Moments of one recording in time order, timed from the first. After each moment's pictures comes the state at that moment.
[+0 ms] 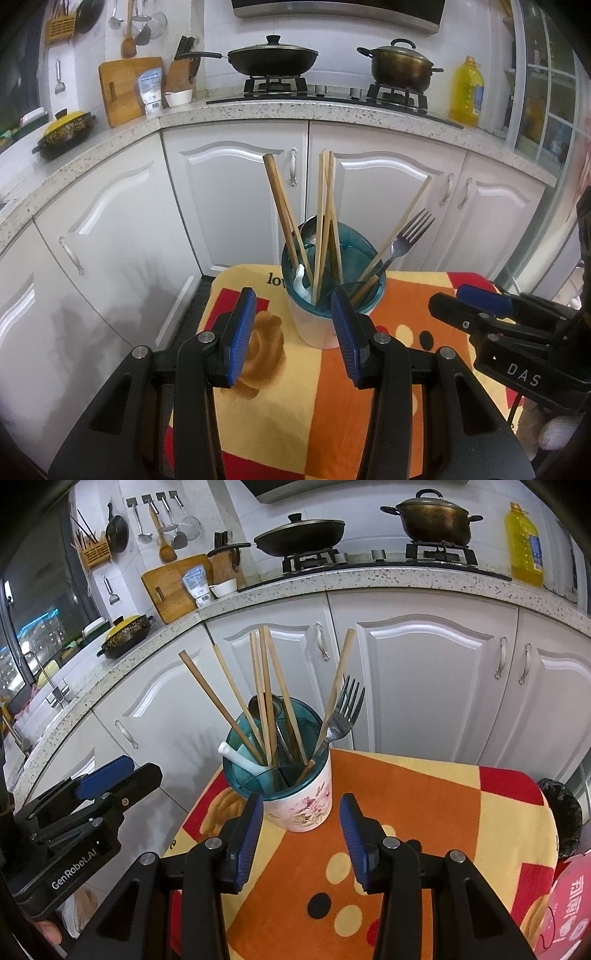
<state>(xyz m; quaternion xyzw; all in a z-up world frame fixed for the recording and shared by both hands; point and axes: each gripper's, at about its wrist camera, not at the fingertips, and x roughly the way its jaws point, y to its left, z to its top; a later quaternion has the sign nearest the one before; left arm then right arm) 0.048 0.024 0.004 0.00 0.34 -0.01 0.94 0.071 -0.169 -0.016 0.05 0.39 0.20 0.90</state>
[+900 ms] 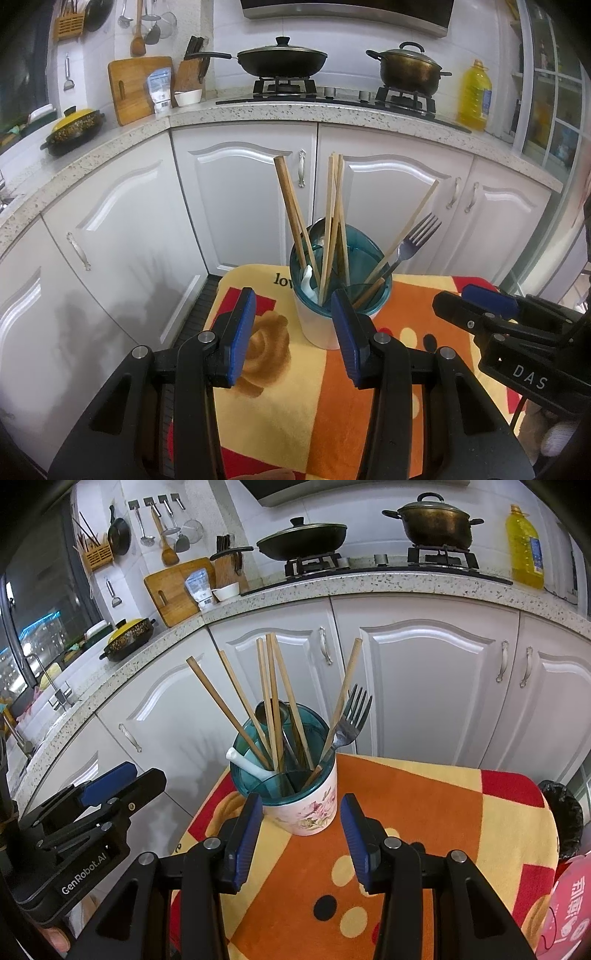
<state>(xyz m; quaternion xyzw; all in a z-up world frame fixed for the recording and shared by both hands) 0.044 0.027 0.005 -0.01 0.34 0.01 0.94 0.069 -0.164 -0.010 0.06 0.38 0.20 0.90</state>
